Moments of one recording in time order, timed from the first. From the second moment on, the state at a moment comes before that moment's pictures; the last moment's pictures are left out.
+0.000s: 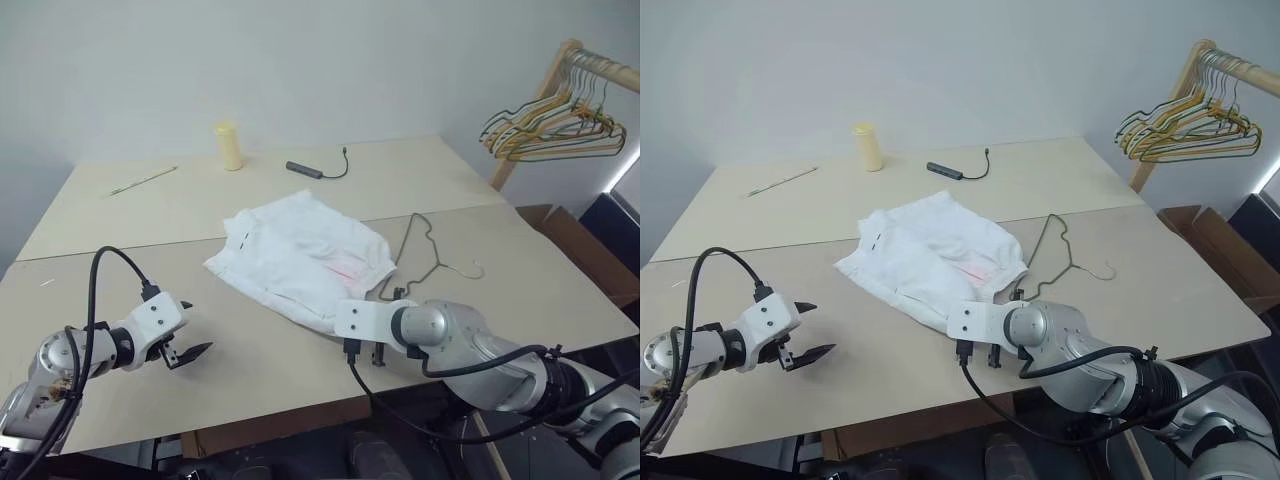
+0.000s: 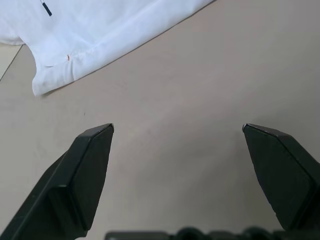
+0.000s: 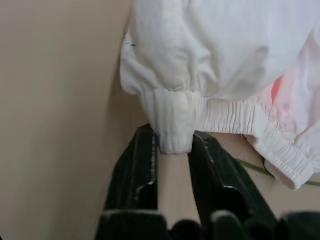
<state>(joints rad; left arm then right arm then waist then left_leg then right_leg) 0.11 0.89 0.14 -0.20 -0.12 0.26 -0.89 -0.69 -0.76 0.90 -0.67 -0.12 1.22 0.68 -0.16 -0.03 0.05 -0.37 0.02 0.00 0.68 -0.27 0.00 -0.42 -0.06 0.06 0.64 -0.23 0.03</state>
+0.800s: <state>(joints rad) -0.31 0.87 -0.11 0.27 -0.01 -0.07 -1.12 -0.33 -1.12 0.52 -0.52 -0.17 0.07 0.94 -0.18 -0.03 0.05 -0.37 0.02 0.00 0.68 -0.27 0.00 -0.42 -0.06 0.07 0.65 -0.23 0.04</state>
